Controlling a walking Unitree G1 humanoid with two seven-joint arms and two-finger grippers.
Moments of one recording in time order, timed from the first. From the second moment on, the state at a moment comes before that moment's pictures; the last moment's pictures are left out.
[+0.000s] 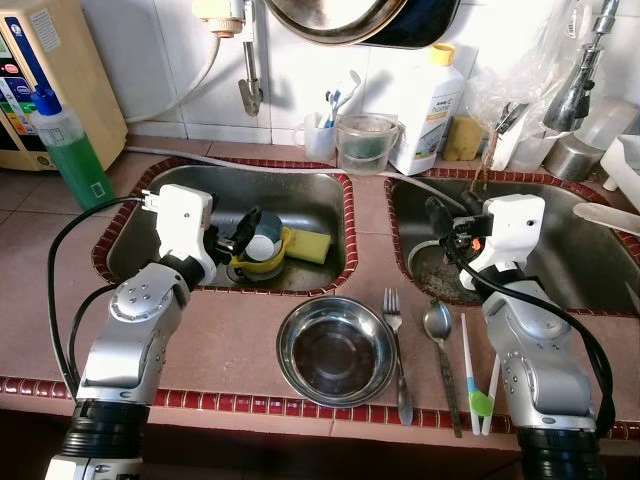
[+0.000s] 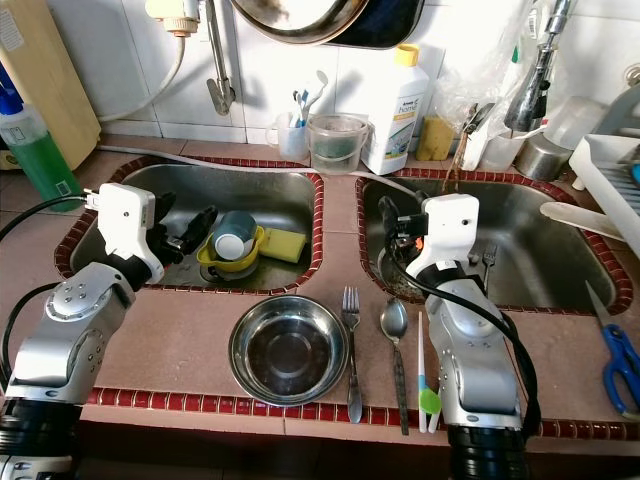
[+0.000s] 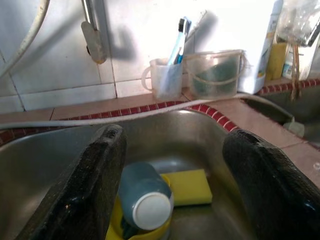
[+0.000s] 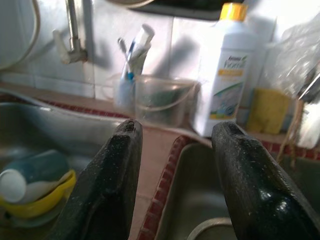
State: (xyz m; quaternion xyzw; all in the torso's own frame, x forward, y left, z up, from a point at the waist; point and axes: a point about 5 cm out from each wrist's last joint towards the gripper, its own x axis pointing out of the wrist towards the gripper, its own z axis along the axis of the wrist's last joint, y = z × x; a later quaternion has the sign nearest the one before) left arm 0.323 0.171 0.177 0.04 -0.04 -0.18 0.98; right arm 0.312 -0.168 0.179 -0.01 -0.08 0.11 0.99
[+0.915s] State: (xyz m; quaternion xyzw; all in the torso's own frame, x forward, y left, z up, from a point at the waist) left arm 0.295 0.182 0.169 0.08 -0.01 -0.29 0.95; right arm 0.301 -0.154 0.166 0.00 -0.04 0.20 0.98
